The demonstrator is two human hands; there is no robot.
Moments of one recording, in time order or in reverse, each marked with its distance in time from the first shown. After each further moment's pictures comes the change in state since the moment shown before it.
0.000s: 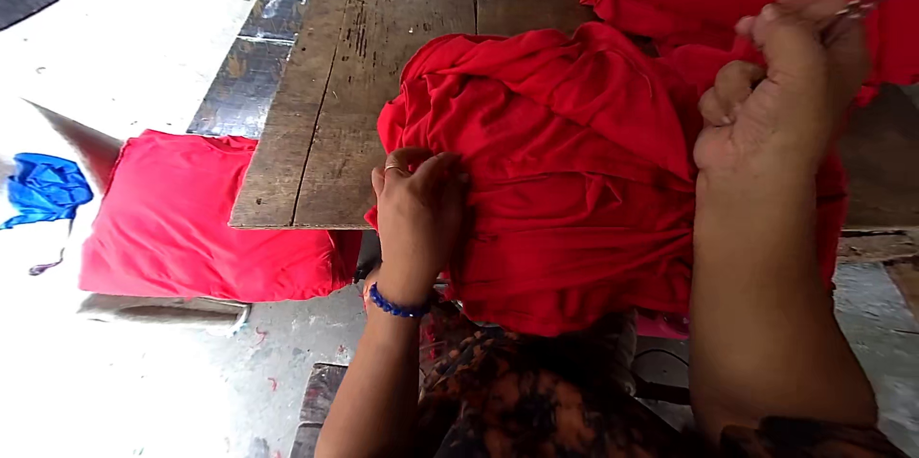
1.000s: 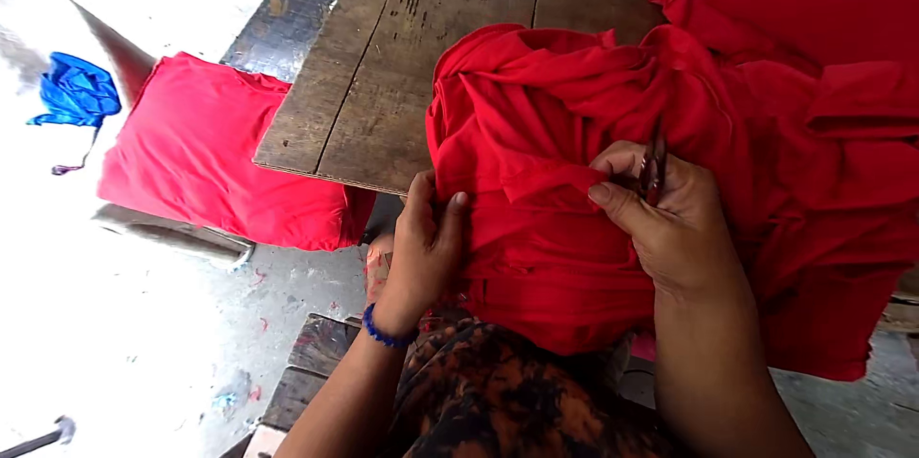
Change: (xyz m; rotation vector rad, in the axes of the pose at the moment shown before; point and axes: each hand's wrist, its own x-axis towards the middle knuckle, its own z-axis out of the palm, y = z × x) left_hand -0.058 0.001 -0.013 -0.486 -0.043 -0.296; right_hand -0.085 0.023 0.009 -0.169 -0.894 -0.160
